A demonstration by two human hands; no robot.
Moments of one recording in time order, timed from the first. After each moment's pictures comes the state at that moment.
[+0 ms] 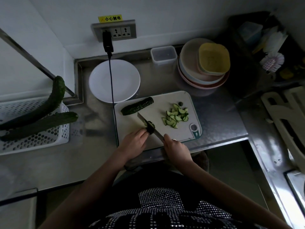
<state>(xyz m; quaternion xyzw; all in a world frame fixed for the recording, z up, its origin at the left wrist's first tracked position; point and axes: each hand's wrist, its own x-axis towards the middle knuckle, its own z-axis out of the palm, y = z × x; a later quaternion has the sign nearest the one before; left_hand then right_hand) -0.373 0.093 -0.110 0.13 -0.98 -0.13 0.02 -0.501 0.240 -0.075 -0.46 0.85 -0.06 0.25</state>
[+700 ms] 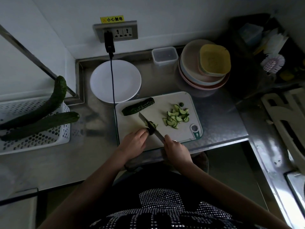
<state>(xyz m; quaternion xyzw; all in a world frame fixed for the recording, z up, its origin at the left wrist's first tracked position) -0.372 0.091 -0.106 0.13 -0.98 -0.12 0.02 -0.497 0.240 -0.076 -0.46 0.85 -0.07 0.26</state>
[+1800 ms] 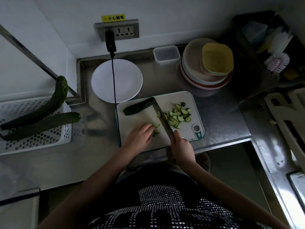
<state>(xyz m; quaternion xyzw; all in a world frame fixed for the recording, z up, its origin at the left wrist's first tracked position) -0.389 0.090 -0.109 0.17 -0.97 -0.16 0.05 -0.506 0.240 -0.081 -0.35 0.89 -0.18 0.25</state>
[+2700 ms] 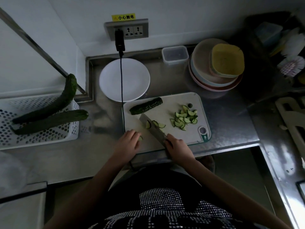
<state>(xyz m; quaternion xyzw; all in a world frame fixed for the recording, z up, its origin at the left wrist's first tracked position) -0.331 0.081 -0.132 0.26 -0.94 -0.16 0.13 -0.504 0.221 -0.084 -0.39 0.82 -0.18 0.37</state>
